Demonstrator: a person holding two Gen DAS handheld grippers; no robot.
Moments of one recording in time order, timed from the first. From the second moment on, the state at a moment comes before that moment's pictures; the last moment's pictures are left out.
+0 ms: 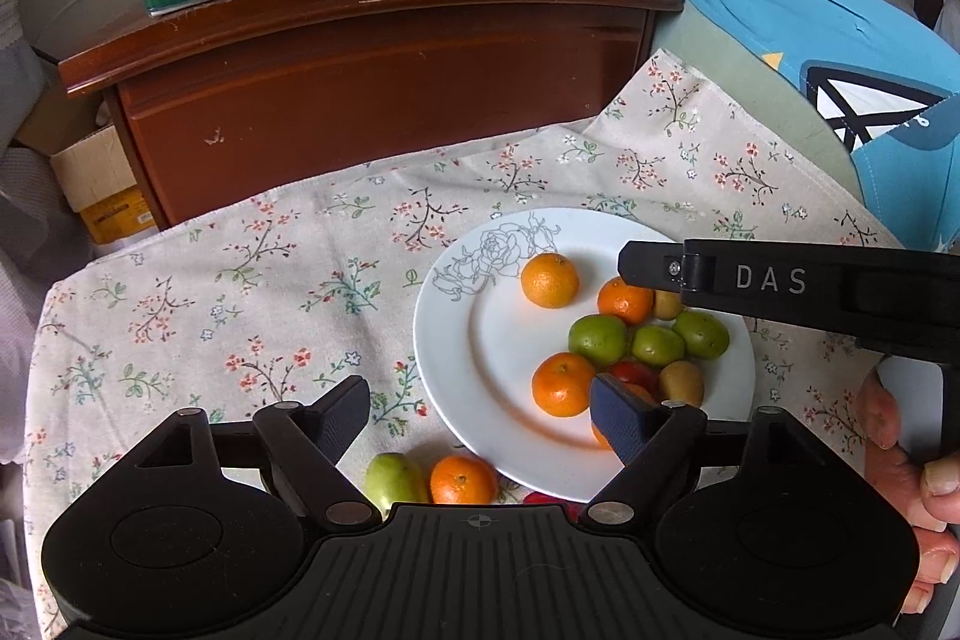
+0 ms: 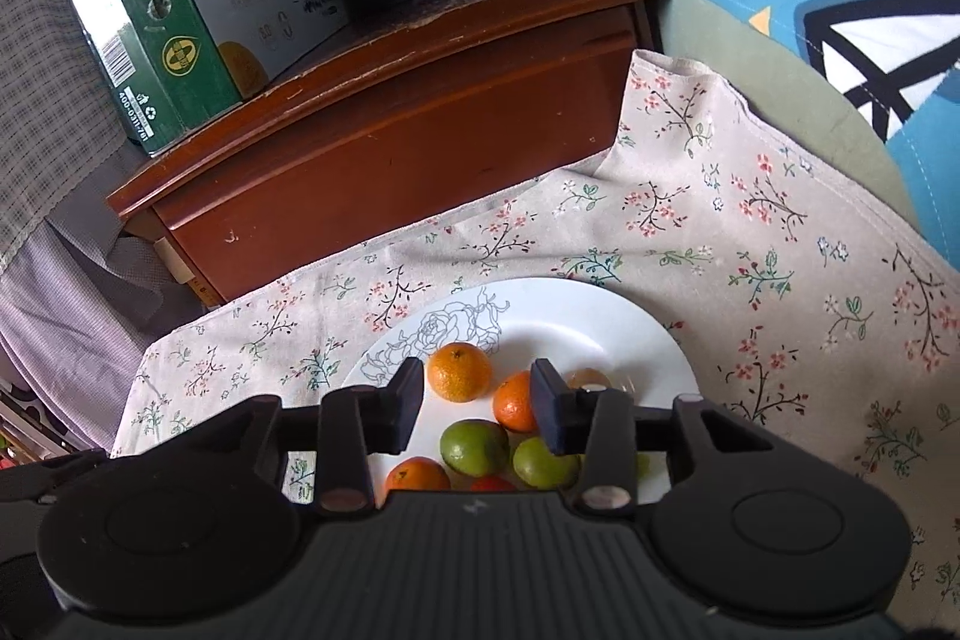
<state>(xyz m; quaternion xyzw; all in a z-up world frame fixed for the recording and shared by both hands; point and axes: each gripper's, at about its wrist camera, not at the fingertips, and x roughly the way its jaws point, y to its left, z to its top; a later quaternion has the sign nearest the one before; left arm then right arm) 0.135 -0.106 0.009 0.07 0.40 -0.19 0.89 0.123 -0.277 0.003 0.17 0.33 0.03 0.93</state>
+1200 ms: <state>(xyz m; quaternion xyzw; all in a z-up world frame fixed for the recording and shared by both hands) 0.113 -0.003 0.012 0.01 0.41 -0.10 0.91 0.052 -0.219 -0.035 0.16 0.39 0.08 0.90</state>
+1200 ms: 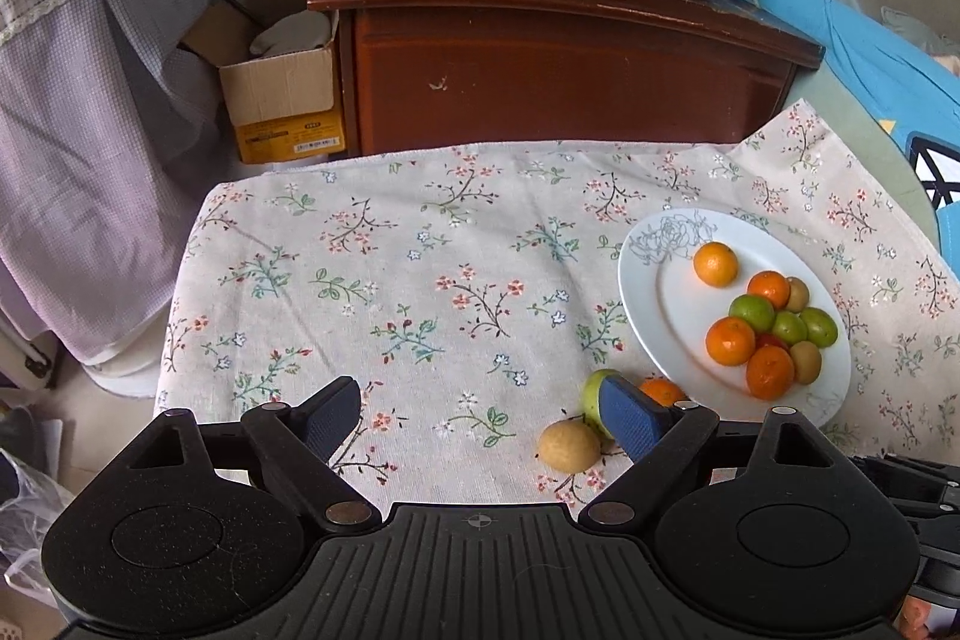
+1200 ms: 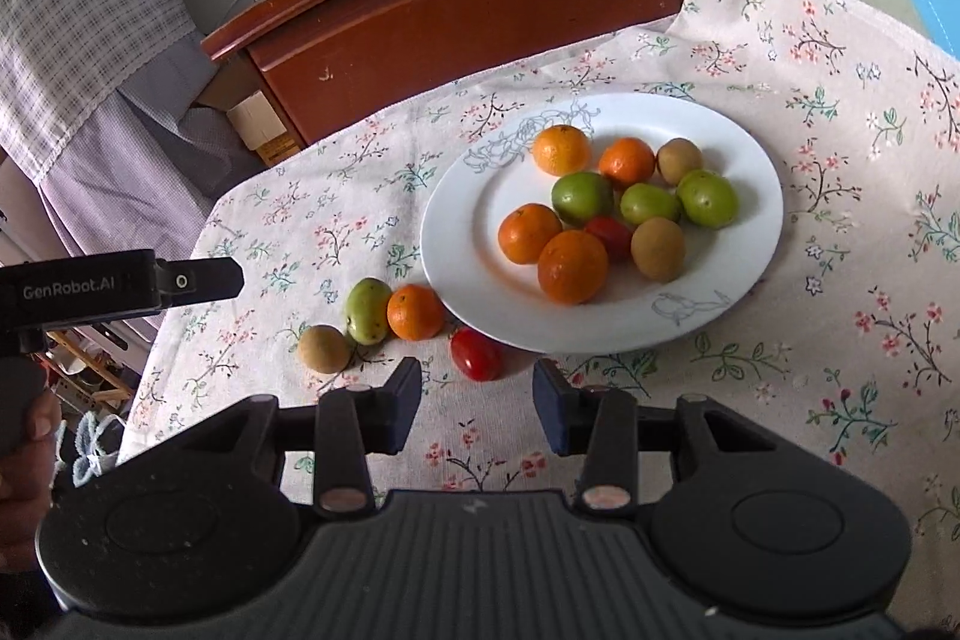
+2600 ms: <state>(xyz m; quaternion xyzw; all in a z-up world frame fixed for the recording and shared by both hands) 0.116 -0.035 -0.045 0.06 0.42 -0.17 0.89 0.052 -0.205 -0.038 0.14 0.41 0.07 0.90</state>
